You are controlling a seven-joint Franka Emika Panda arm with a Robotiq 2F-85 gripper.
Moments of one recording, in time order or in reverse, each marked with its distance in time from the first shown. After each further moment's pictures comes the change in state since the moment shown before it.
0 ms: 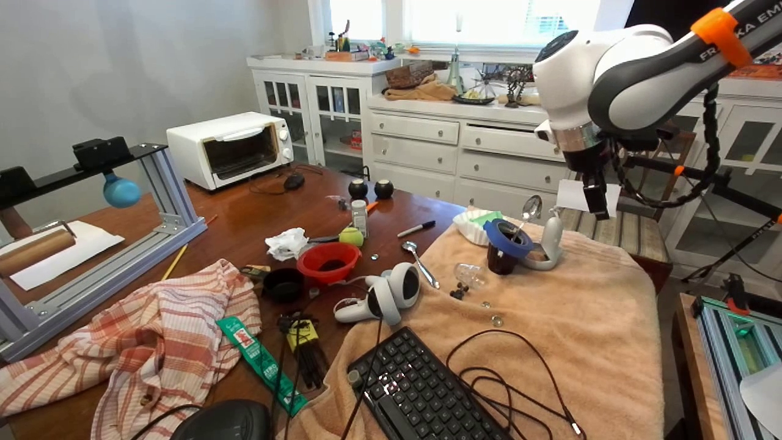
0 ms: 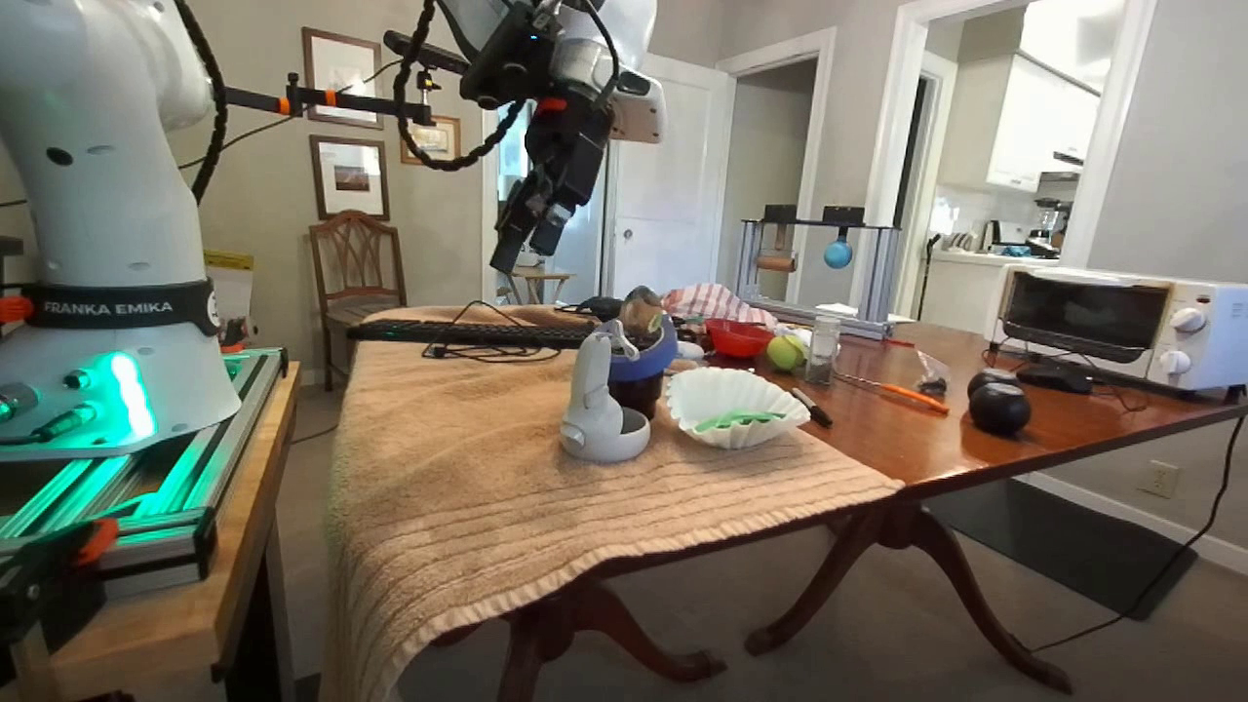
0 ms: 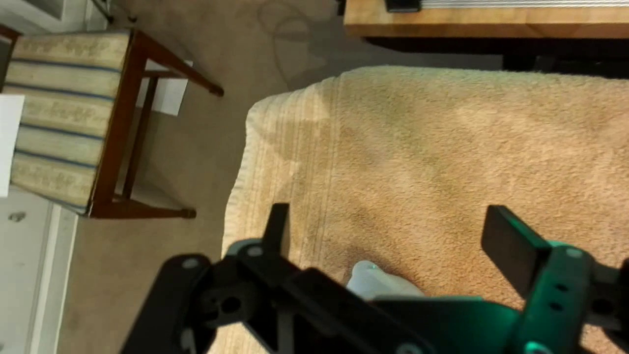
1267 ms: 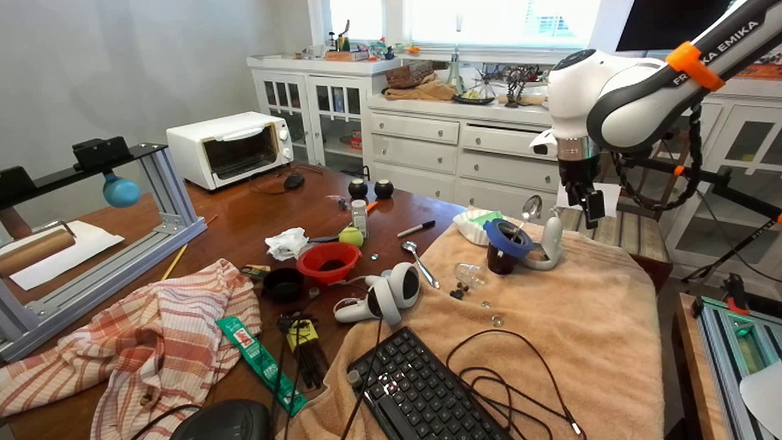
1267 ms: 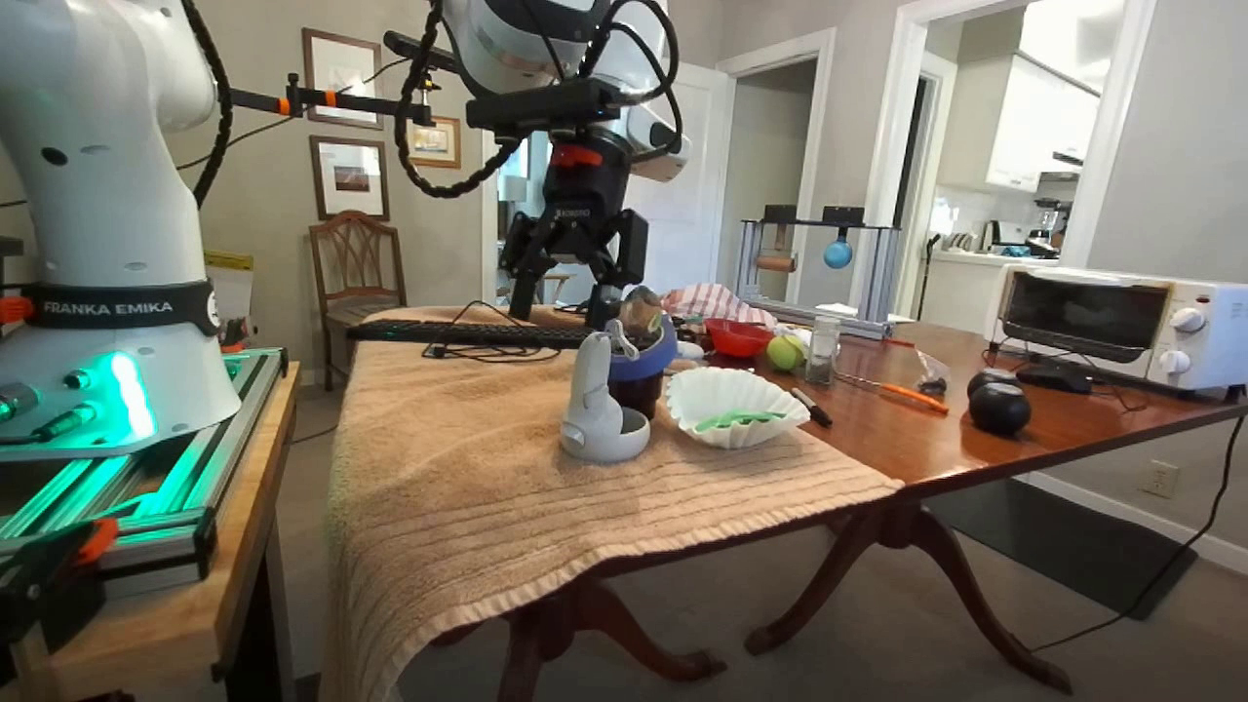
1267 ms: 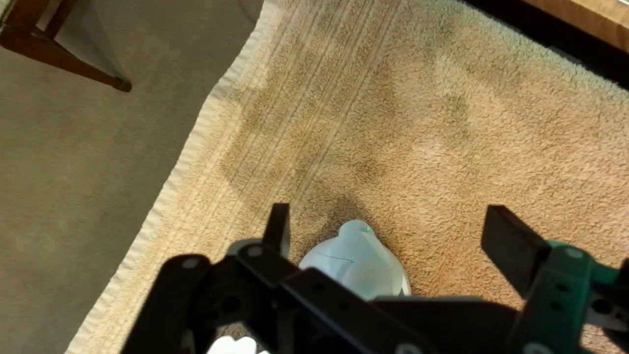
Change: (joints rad) arm -0.043 0.093 -0.104 -0.032 0.057 0.305 -0.507
